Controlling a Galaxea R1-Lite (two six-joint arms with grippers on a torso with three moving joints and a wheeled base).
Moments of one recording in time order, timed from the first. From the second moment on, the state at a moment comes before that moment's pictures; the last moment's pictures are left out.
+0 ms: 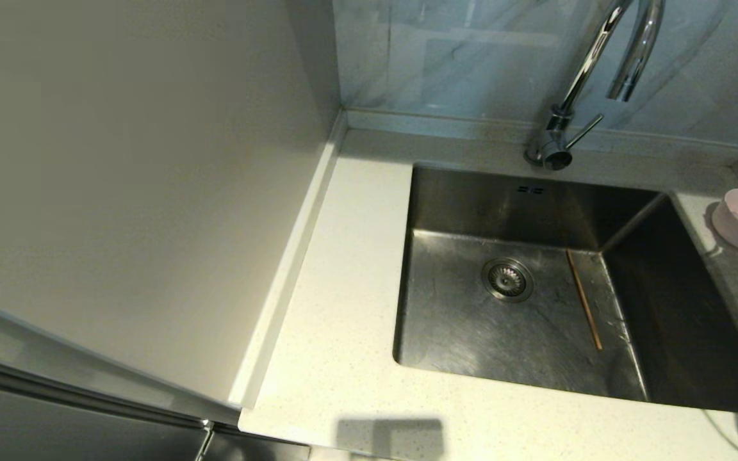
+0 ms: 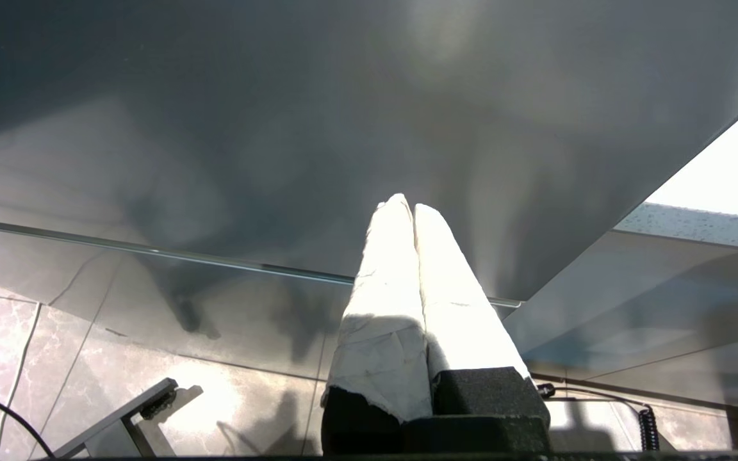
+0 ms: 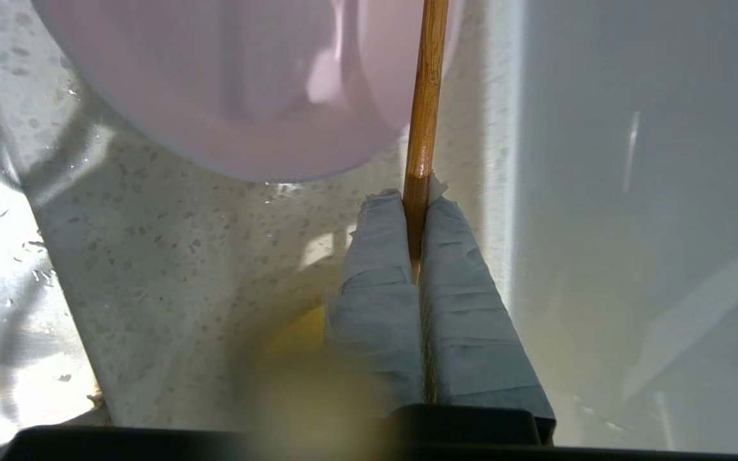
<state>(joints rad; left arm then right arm) 0.00 0.00 0.00 0.00 0.02 -0.03 -0.51 1.93 -1.70 0.42 -0.30 -0.30</state>
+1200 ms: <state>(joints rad) 0.00 0.00 0.00 0.00 0.02 -0.03 -0.10 1.76 -1.71 0.67 -0.22 -0.05</state>
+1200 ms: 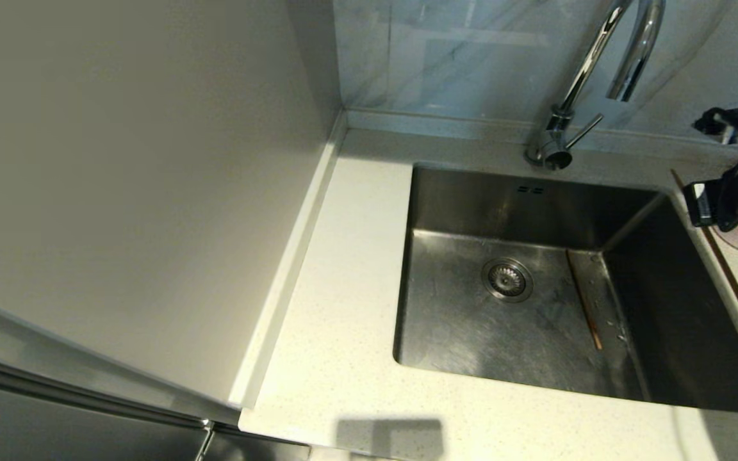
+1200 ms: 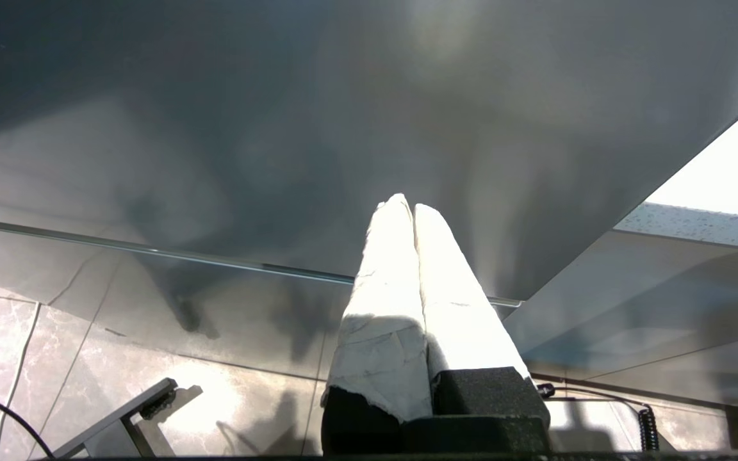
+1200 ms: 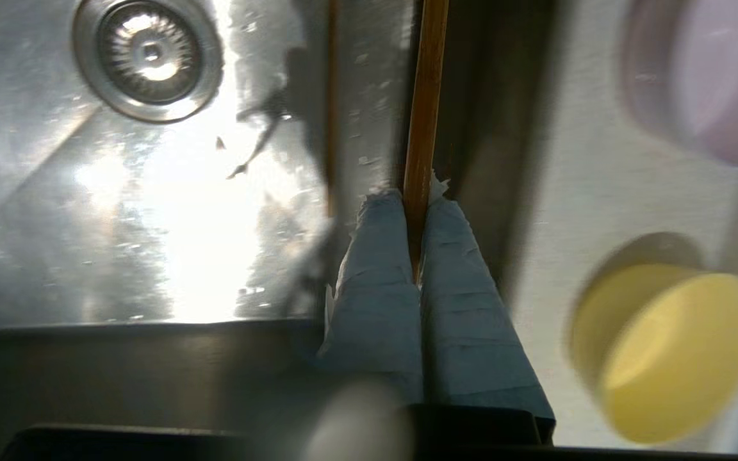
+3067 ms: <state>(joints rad) 0.00 0.00 0.00 0.00 0.02 -0.03 -0.03 2.32 -1.80 0.29 -0.29 0.00</state>
